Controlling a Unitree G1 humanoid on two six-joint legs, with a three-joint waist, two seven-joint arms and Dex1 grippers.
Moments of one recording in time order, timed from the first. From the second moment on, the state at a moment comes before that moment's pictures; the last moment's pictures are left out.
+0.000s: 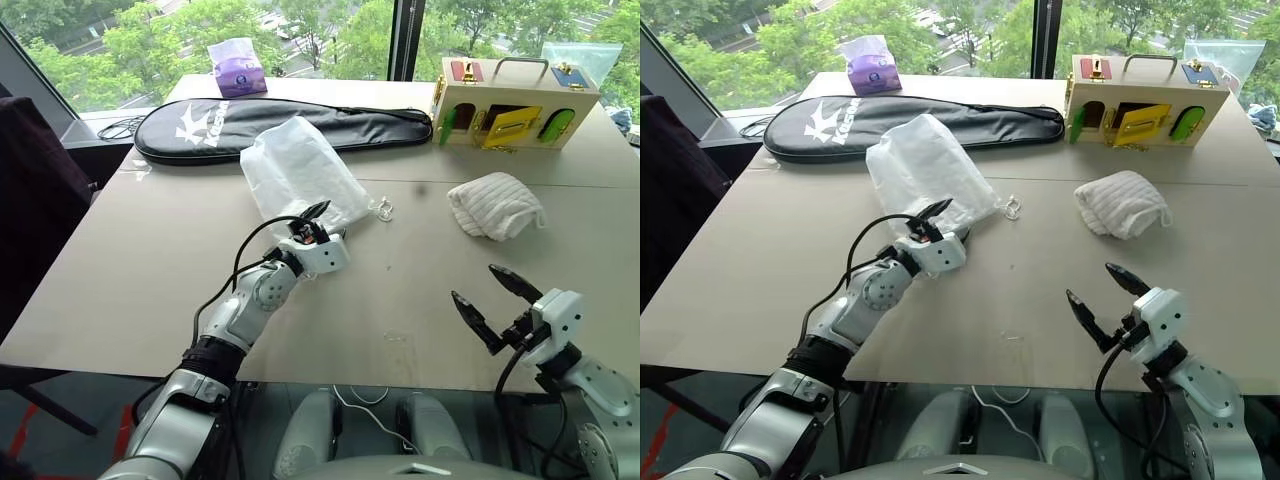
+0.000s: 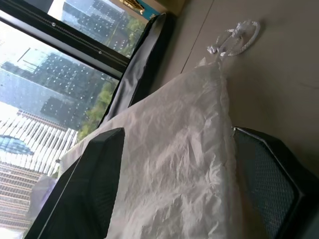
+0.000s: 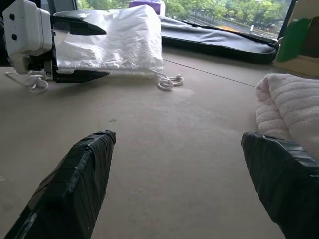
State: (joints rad) left arm -0.45 0.41 -0.29 0.33 0.59 -0.28 -0.13; right arm 0.34 -0.41 -0.13 -0.40 0.37 -0.06 0.61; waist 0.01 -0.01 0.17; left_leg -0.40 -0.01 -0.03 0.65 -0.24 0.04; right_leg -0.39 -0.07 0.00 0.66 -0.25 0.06
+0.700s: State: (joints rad) left arm -0.36 0.43 -0.22 0.24 0.67 -0.11 0.05; right arm 0.31 -0.41 -0.12 -0.40 0.37 -0.05 0.63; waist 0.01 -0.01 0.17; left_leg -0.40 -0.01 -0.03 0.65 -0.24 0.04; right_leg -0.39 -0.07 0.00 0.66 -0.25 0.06
